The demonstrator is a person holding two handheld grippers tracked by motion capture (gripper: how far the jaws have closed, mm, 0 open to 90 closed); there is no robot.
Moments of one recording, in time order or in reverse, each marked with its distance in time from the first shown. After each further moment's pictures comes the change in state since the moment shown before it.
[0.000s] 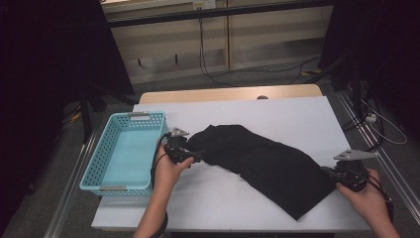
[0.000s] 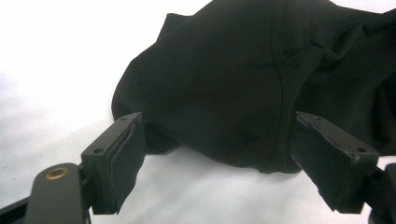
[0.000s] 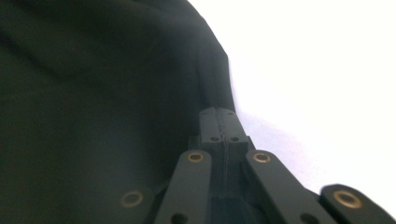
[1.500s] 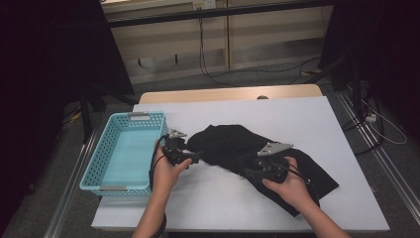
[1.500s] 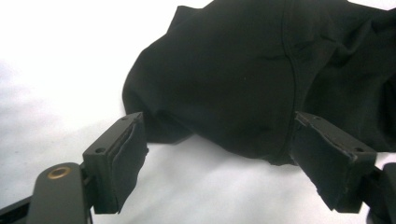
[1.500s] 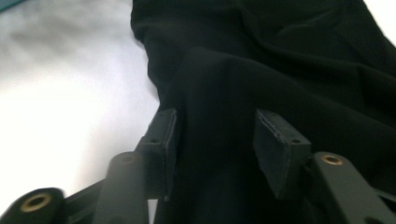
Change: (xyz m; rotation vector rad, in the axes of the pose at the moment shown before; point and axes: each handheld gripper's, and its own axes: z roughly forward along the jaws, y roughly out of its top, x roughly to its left) left arm 0.005 -0.007 -0.001 -0.005 0.014 -0.017; right arm 0.139 0.079 0.068 -0.089 0.332 -0.171
